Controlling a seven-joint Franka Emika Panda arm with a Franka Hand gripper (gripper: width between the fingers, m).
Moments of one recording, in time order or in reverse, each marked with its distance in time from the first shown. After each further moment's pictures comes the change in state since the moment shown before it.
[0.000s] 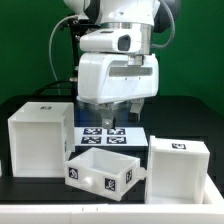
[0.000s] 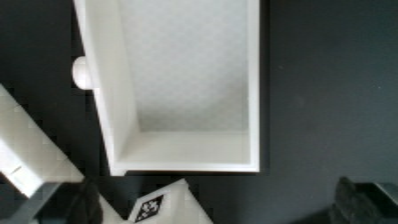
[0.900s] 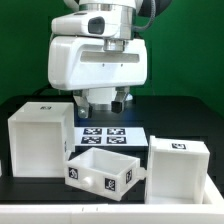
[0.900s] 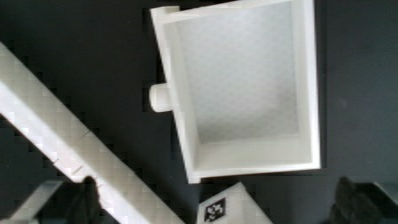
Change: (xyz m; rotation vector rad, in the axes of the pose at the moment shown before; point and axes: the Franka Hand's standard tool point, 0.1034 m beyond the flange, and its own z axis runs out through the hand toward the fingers) arm -0.015 0.037 -0.020 0.012 -0.019 0.101
